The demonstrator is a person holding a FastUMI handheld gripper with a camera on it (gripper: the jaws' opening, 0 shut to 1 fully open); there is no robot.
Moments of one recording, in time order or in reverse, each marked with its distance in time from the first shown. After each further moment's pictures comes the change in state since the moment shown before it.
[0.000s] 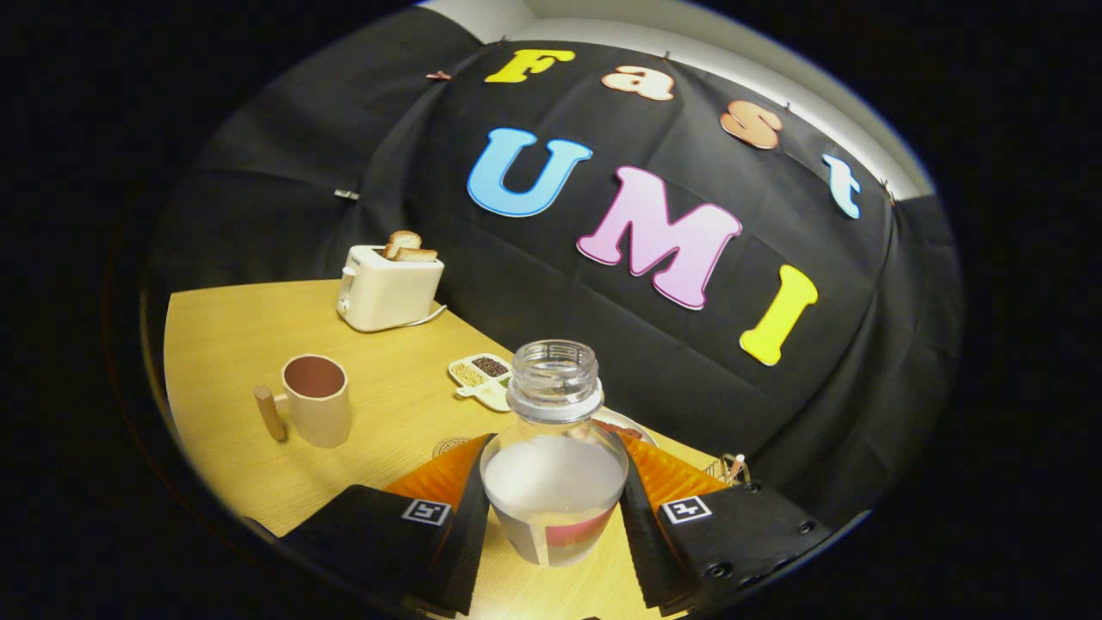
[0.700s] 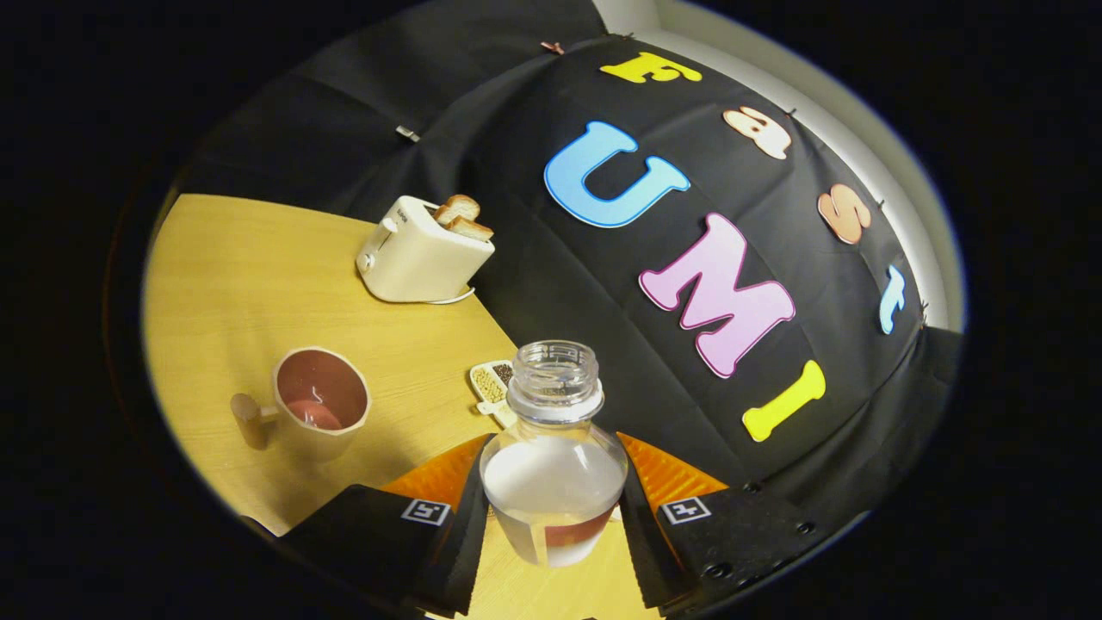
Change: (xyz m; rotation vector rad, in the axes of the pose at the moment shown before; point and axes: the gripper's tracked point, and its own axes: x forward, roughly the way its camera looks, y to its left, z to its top) arm 0.061 0.089 0.024 -0.331 0.039 -0.016
